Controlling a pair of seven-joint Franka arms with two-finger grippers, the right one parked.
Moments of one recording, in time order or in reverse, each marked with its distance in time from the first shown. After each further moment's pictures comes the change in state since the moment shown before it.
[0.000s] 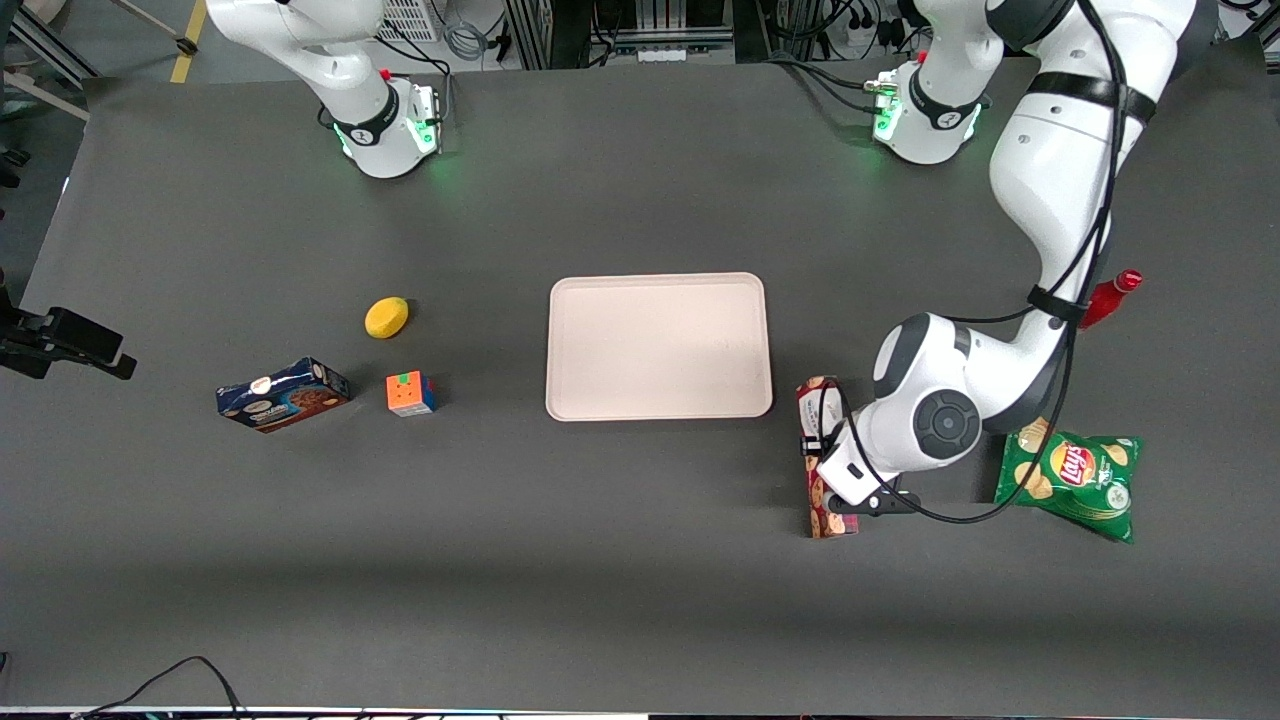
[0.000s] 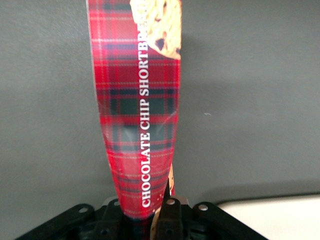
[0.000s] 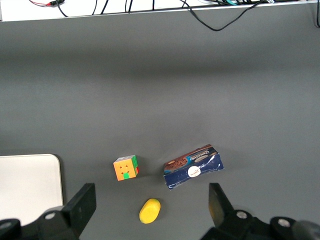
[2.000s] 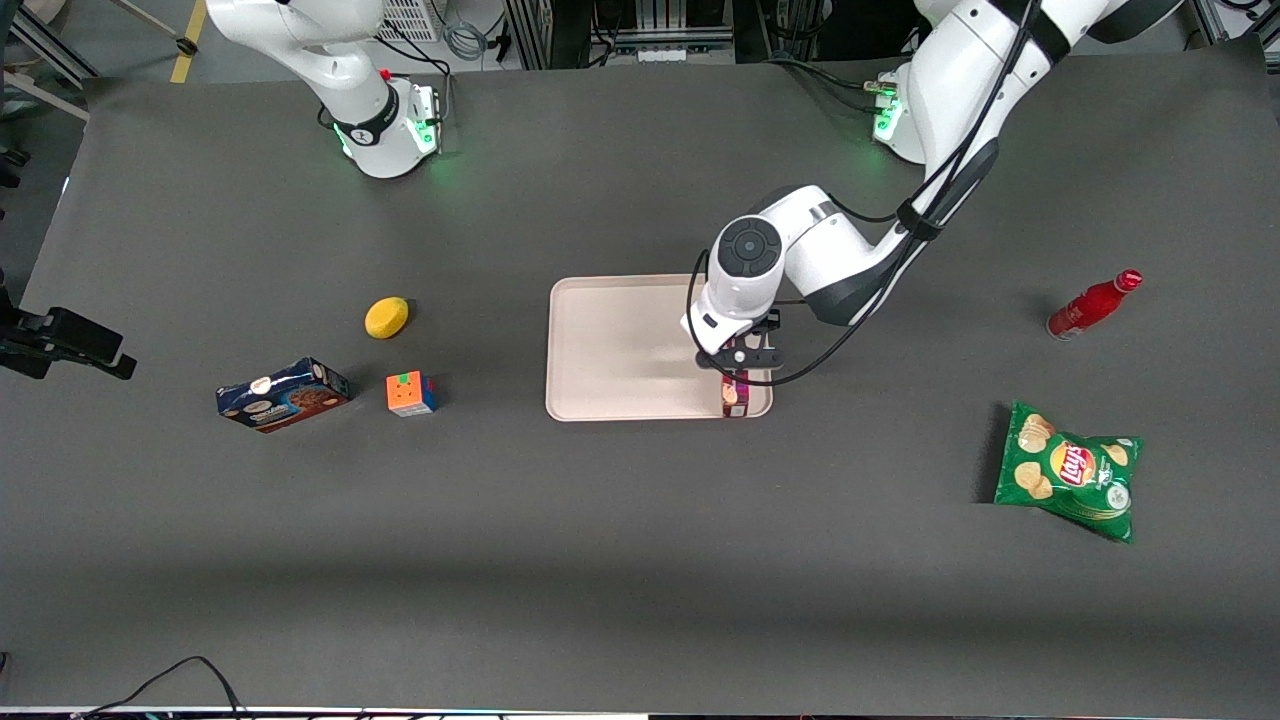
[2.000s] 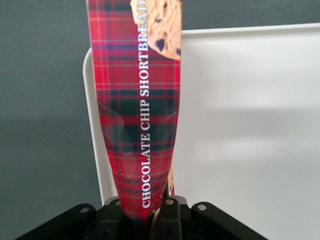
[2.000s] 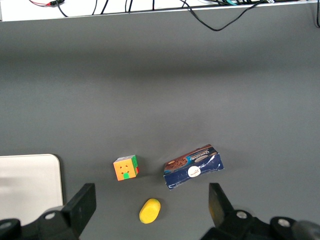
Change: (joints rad) arm -0.012 -0.160 -0.339 -0.410 0.318 0.111 -0.567
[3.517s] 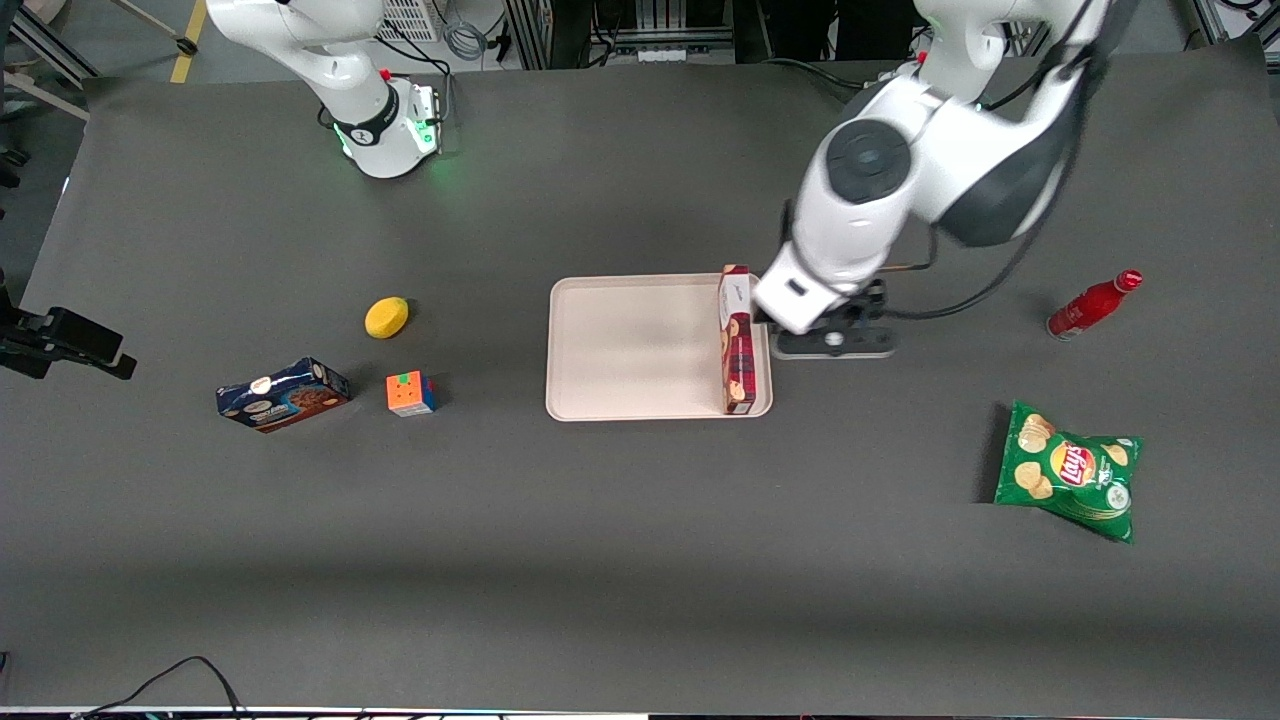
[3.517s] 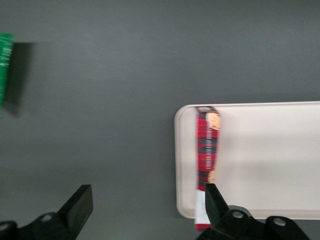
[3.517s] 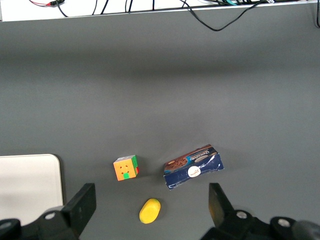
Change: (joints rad) arm 0.060 -0.358 0.098 0.181 -0.237 -0.360 0.318
